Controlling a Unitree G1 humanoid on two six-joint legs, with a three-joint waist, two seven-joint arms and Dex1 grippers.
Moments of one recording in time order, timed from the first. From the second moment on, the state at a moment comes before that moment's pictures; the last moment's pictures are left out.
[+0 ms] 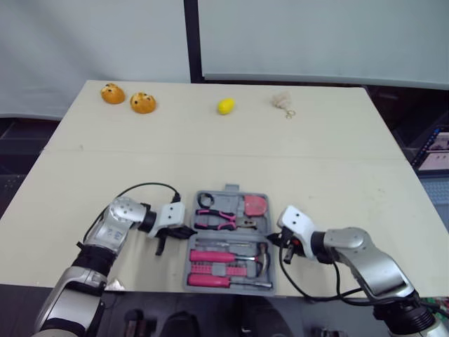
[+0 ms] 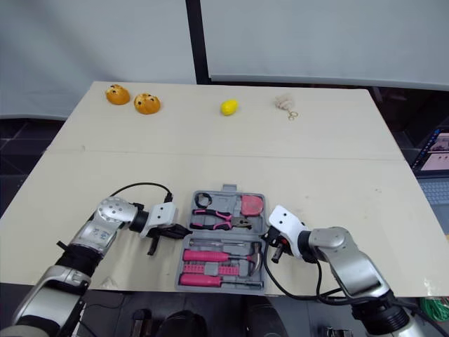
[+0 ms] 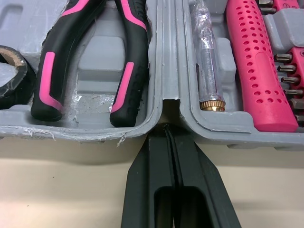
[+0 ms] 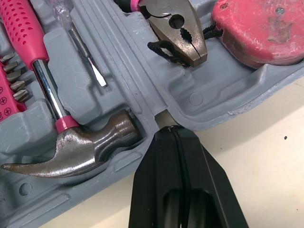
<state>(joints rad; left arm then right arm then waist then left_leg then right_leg) -0.52 0.57 -0.23 0.52 0.06 -0.15 -1.29 -0.17 -0.63 0.23 -0.33 0.10 0.74 0.86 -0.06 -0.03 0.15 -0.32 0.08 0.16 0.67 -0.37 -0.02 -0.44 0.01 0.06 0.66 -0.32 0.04</state>
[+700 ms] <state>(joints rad) -0.34 0.73 -0.14 0.10 -0.31 0.03 -1.50 -0.14 -0.64 -0.17 -0.48 0.38 1.03 0.83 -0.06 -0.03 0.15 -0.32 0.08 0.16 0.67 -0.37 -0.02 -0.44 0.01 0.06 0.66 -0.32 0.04</state>
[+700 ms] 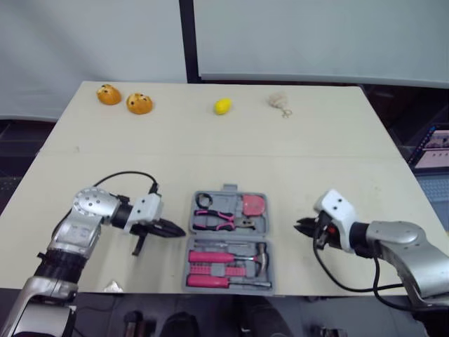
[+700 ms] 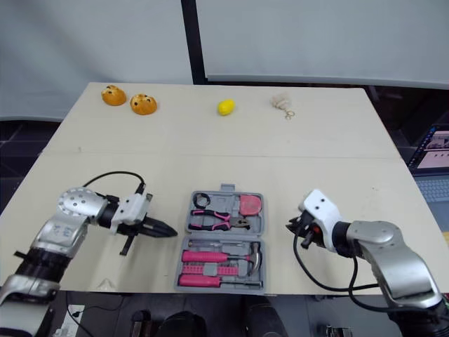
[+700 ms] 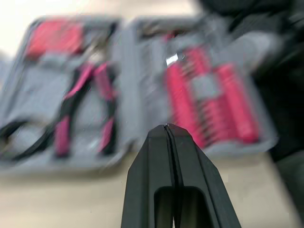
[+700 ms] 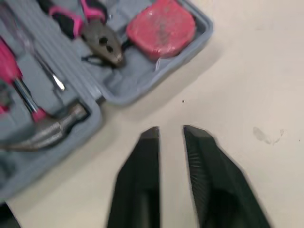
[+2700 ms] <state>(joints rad) -0.30 0.56 -0.31 0.44 -0.15 -0.39 -1.35 -0.75 -0.39 -0.05 0.50 0.51 1.16 0.87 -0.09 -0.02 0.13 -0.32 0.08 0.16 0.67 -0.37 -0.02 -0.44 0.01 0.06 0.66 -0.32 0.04</state>
